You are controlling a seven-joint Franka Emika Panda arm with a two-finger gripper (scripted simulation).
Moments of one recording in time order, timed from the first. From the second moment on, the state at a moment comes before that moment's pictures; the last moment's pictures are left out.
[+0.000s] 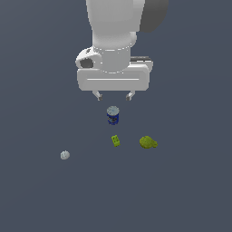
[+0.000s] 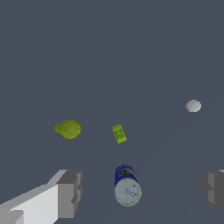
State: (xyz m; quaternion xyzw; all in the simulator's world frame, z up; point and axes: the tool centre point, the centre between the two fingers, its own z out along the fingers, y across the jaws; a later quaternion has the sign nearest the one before) arm 0.013 -0.006 0.338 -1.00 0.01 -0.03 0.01
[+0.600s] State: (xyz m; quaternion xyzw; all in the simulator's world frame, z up) arm 0.016 -0.005 0.352 -1.00 0.02 -0.04 0.02
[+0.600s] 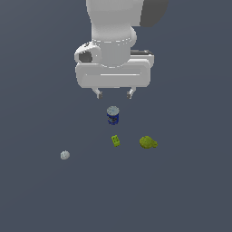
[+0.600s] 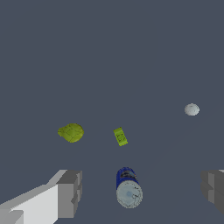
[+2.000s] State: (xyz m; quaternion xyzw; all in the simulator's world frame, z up) arm -0.057 -0.015 0.208 -1.00 -0.03 -0.02 0.00
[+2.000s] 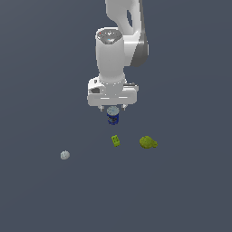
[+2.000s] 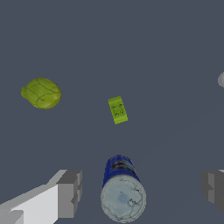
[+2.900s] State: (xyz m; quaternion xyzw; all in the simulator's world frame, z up) arm -0.139 -0.017 0.126 -1.00 -0.08 0.00 0.00
